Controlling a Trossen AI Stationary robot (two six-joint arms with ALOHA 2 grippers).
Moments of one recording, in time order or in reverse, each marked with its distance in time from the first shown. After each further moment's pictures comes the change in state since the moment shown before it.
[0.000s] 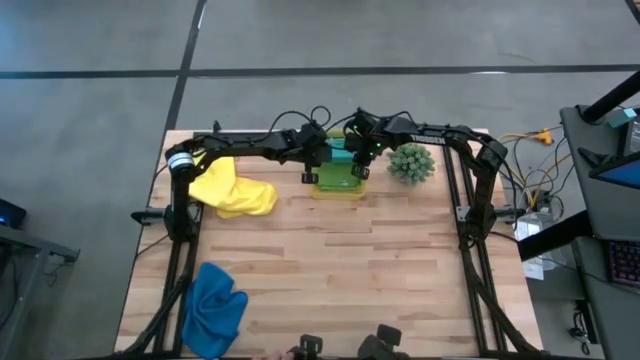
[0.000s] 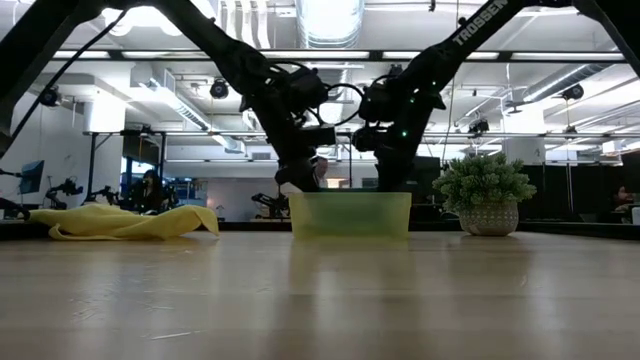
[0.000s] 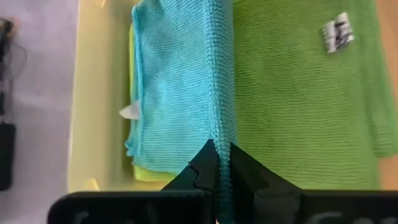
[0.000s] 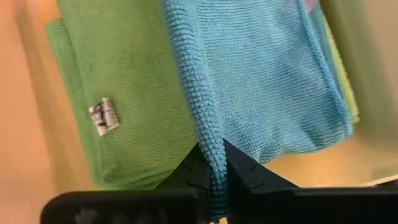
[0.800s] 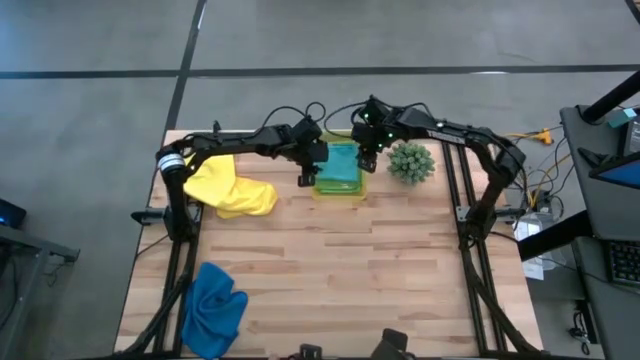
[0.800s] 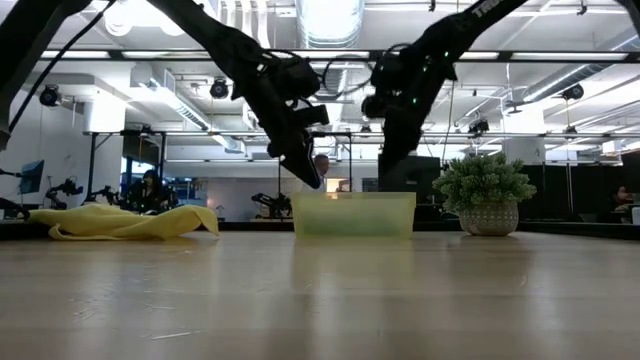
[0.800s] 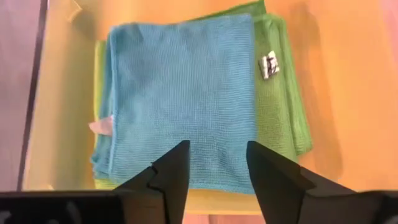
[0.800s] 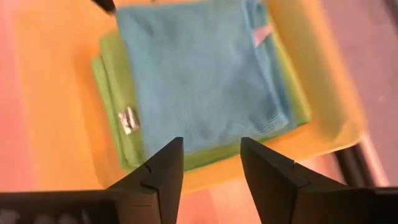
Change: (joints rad) left arm 0.001 -0.076 0.001 -0.094 0.237 -0.098; right arm -0.002 -0.149 0.031 -0.084 -0.085 0.002
